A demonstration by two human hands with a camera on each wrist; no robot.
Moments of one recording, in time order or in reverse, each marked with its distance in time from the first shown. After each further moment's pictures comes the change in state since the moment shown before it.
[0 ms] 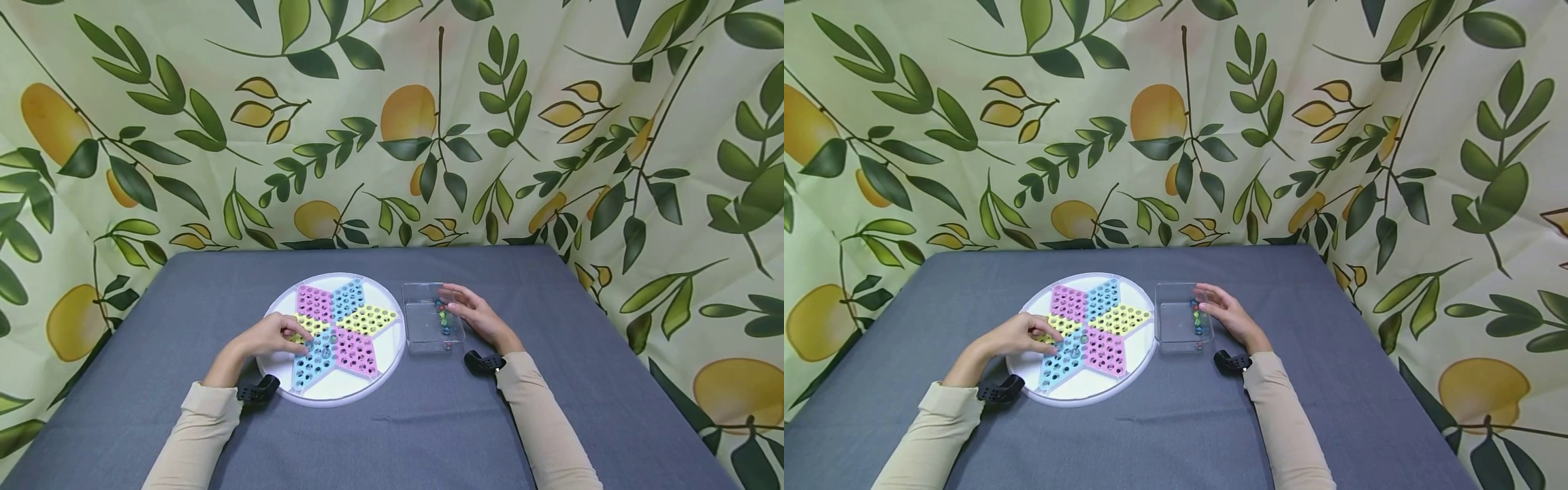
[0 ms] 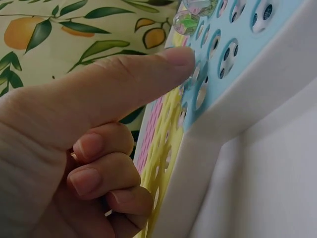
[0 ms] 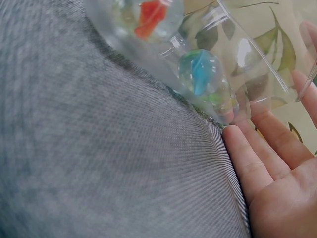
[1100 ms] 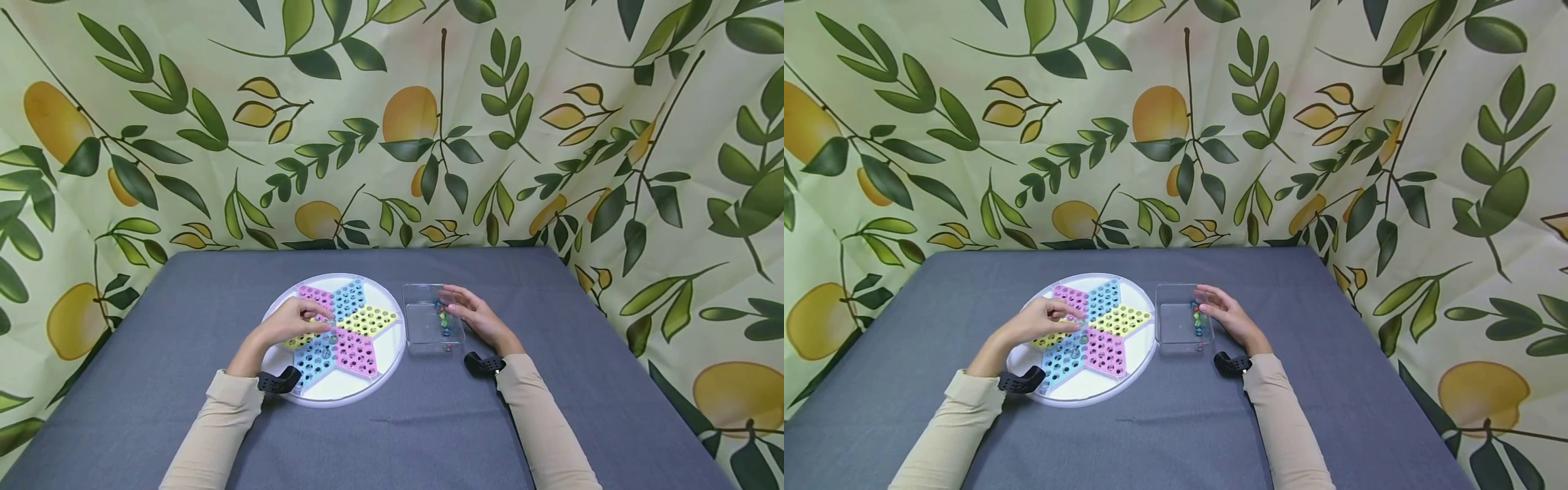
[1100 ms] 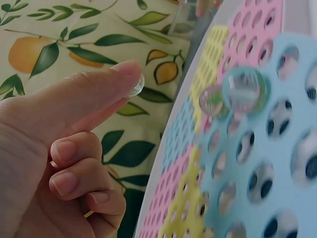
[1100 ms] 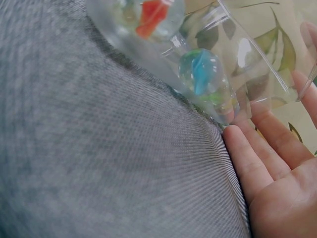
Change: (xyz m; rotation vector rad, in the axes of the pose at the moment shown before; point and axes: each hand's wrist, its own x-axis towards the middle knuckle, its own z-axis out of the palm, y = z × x) left_hand 0.029 0.027 0.009 -0.042 0.161 0.003; right_hand 0.000 0.000 0.000 -0.037 0.001 0.006
